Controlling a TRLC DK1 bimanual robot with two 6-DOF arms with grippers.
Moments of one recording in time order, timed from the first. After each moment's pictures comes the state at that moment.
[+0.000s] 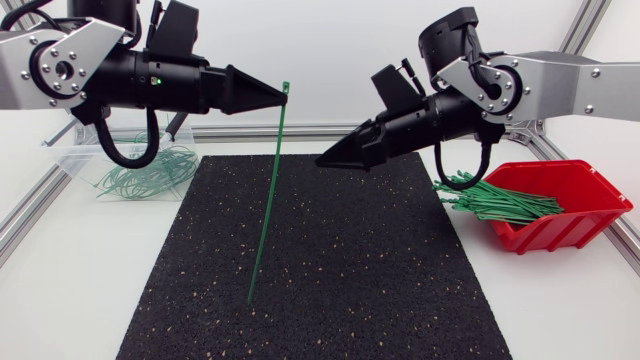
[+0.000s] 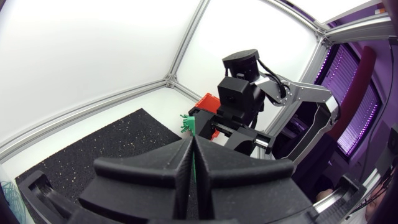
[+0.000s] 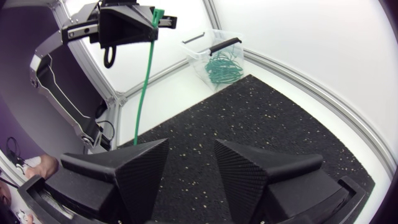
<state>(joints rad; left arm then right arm) -0.28 1.53 1.27 -0.25 0.92 -0.01 0.38 1.64 1.25 -0.41 -0.83 -0.25</state>
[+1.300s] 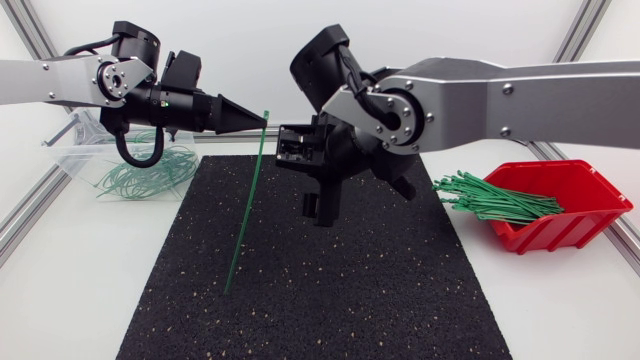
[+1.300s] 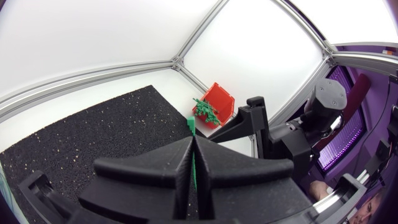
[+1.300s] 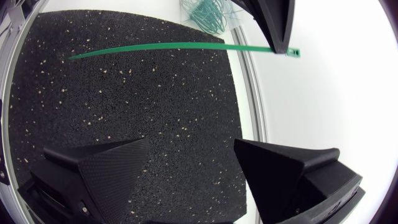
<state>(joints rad) -0.11 1.85 1.43 -0.44 1.14 0.14 0.78 1.73 1.34 -0.48 0.16 -0.85</state>
